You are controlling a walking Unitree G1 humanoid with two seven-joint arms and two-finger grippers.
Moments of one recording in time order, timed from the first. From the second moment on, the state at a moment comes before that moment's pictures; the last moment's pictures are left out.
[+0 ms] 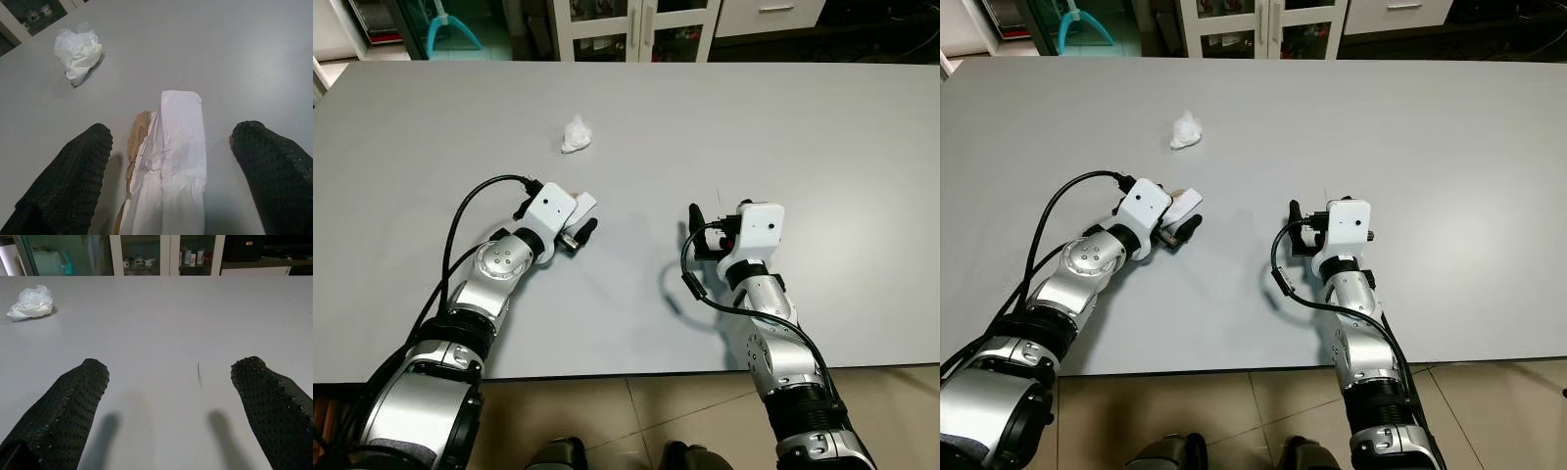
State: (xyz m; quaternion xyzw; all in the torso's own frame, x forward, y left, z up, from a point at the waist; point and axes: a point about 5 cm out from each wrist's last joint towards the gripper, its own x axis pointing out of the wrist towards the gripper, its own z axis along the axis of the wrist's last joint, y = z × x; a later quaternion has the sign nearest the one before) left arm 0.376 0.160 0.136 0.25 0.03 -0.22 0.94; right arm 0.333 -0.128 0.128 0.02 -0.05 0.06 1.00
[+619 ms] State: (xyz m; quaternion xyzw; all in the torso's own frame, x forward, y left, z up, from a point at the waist) left arm 0.376 0.155 0.135 0.24 0.03 -0.23 0.94; right arm 0.333 -0.128 0.128 0.02 -0.05 0.06 1.00
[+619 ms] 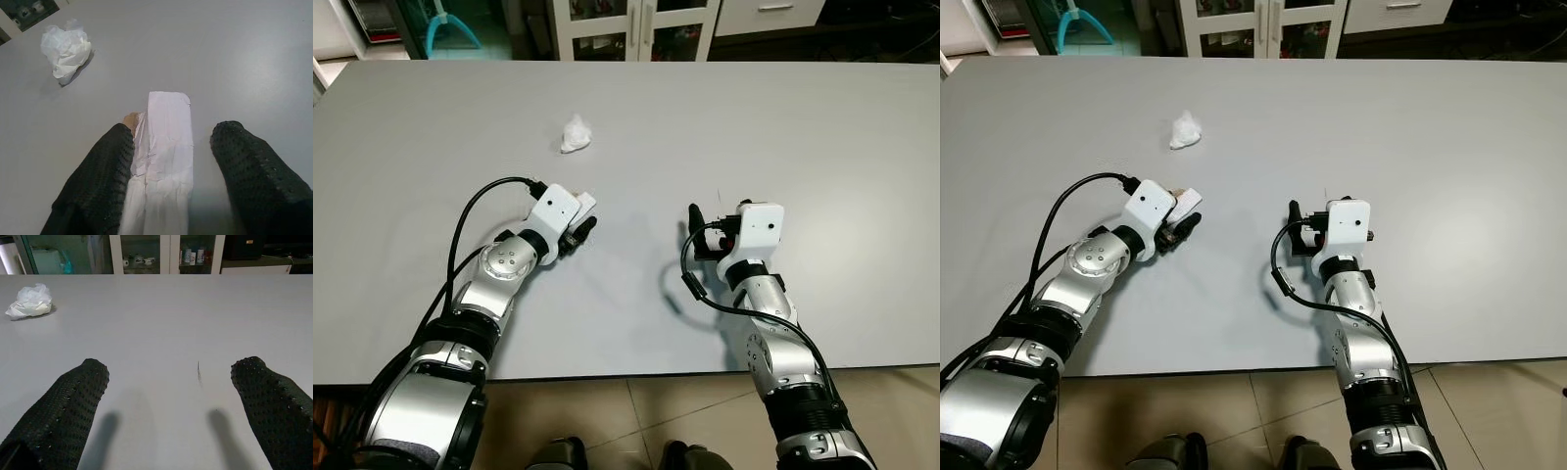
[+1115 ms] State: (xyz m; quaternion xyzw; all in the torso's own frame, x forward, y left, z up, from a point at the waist) left arm 0.376 0.154 0.134 0.24 0.04 -0.24 0.94; right arm 0.333 -0.128 0.127 0.02 -0.05 0.06 1.00
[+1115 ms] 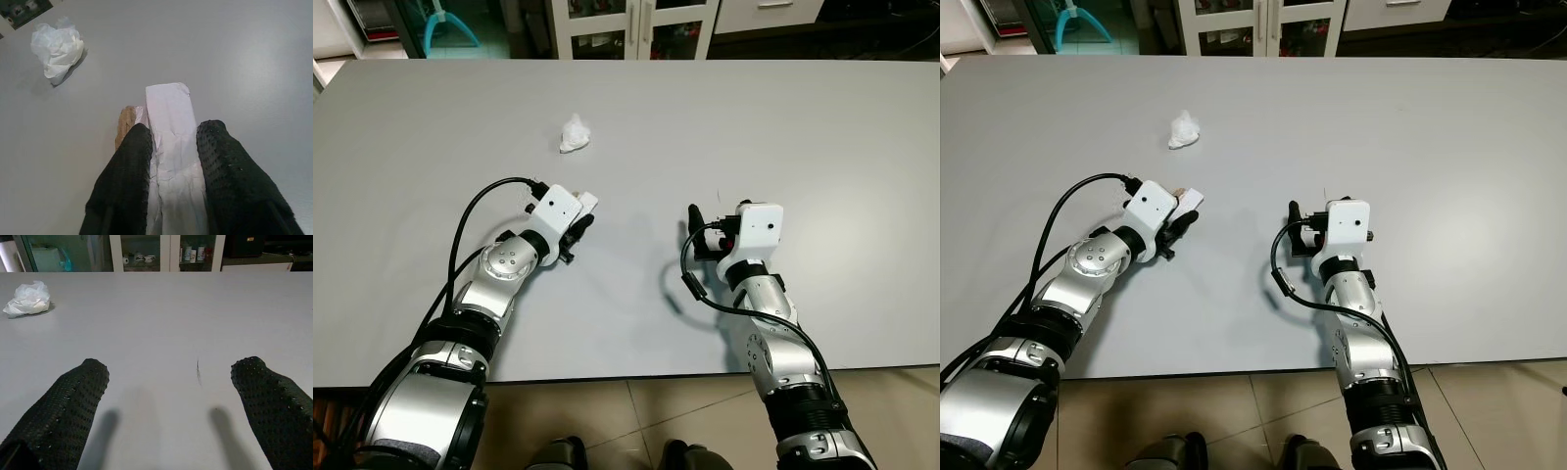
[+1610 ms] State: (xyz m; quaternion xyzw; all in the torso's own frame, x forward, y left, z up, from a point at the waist) left arm 0.376 0.153 0.134 0.24 0.03 -0.23 0.94; right arm 0.333 -0.127 0.127 0.02 -0.05 0.06 1.00
